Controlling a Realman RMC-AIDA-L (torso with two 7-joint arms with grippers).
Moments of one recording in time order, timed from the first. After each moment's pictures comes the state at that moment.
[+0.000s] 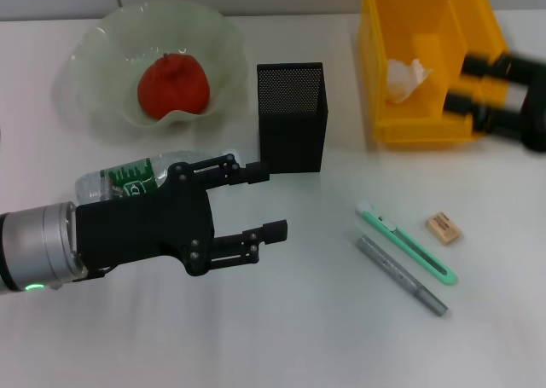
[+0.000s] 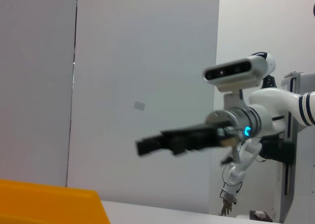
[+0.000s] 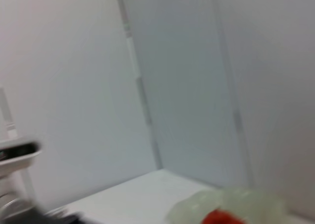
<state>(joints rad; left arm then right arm) -0.41 -2.07 1.07 0.48 1.54 1.69 -0.94 0.29 2.08 -0.78 -1.02 -1.66 -1.67 1.51</state>
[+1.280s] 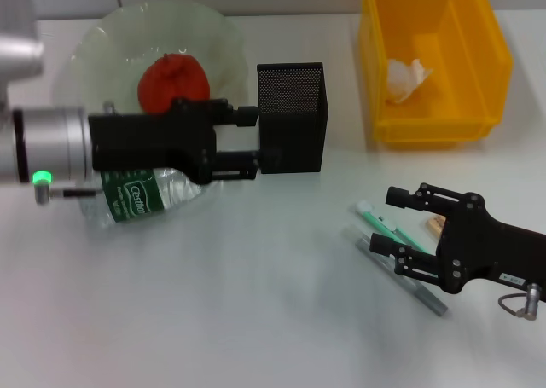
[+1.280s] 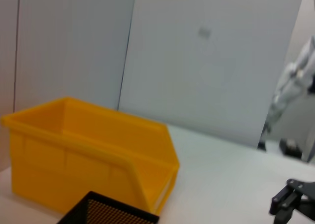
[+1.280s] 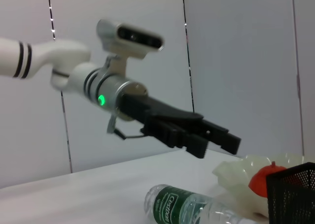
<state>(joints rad) -0.50 -2.07 1.08 0.84 1.76 1.47 -1.53 0.33 2.08 -0.79 -0.39 -1.72 -1.65 0.81</state>
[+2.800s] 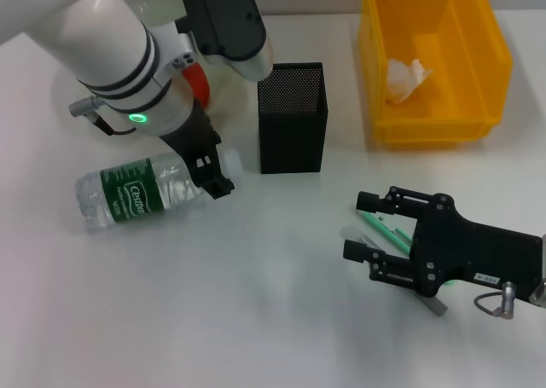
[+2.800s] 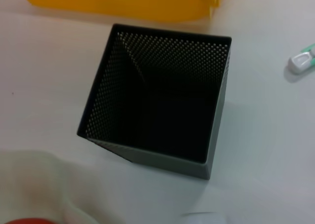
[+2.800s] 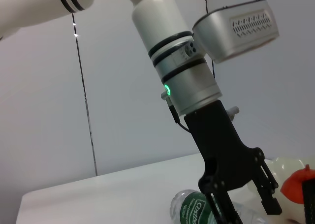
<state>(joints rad) -0.81 -2.08 1.61 1.14 2.66 1.37 -2.29 0.39 2.08 -0.82 -0.33 -1.73 -1.65 0.82</state>
